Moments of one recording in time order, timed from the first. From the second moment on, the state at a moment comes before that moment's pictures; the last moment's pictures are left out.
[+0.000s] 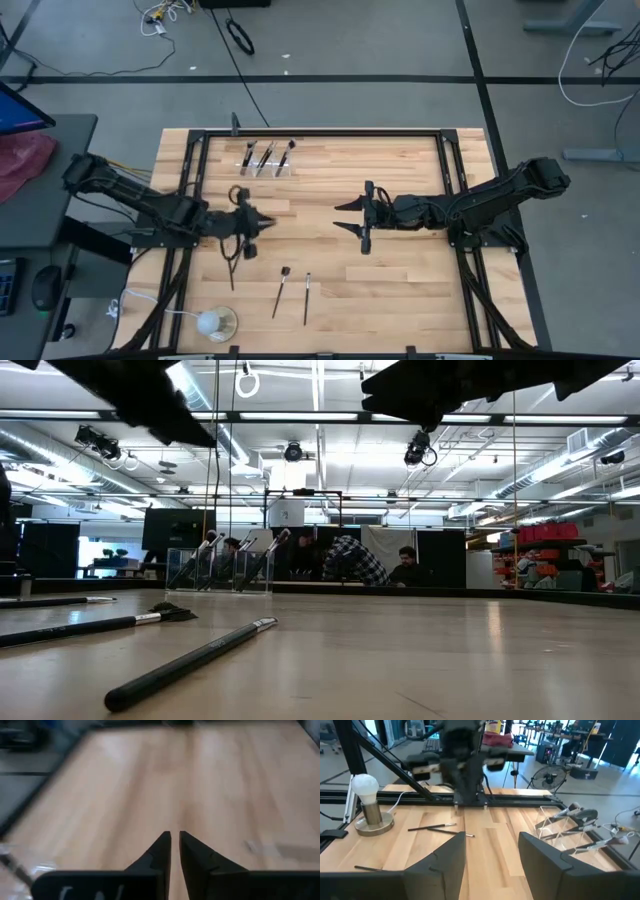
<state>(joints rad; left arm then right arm) -0.36 0.99 0.60 -0.15 -0.52 -0.19 0.20 1.34 0.69 0.48 0.29 -0.03</state>
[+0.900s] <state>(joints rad) -0.63 1.30 0.60 -0.77 -0.55 -1.24 0.22 1.34 0.69 0.42 0.29 0.07</state>
